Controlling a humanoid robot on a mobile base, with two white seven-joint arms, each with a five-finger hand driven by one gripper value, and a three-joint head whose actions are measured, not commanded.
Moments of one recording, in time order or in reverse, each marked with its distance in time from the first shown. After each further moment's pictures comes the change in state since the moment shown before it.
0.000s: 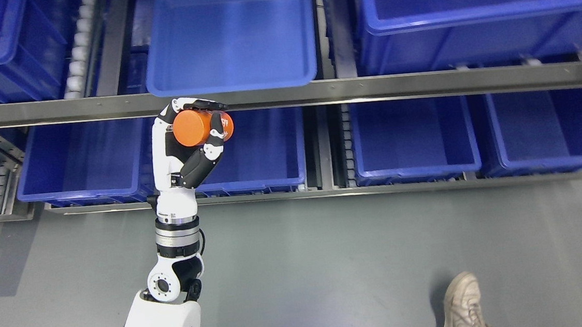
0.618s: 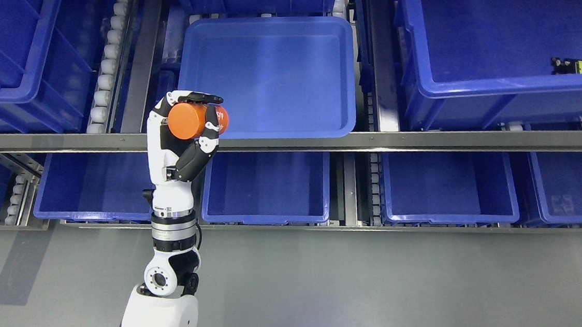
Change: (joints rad) left arm -0.021 0.000 0.021 0.002 0.001 0.008 0.001; right arm 0.000 0.000 0.000 0.000 0.000 0.000 0.000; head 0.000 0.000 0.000
